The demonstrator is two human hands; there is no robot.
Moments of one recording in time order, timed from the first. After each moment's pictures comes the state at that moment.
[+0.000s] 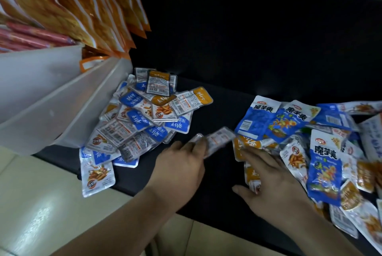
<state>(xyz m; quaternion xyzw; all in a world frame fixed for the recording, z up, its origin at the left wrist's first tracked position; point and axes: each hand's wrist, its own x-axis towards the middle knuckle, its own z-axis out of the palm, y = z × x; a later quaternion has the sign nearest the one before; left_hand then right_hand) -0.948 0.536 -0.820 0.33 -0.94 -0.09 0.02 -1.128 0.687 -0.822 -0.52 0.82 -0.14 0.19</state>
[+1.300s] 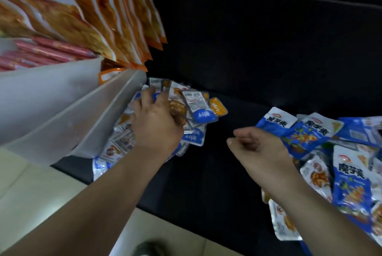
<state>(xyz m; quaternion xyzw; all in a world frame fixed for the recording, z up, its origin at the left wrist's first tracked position) -0.950 0.432 -0.789 0.58 -0.79 -0.12 0.14 -1.107 0.586 -0.782 -0.31 0.79 -0.41 0.33</state>
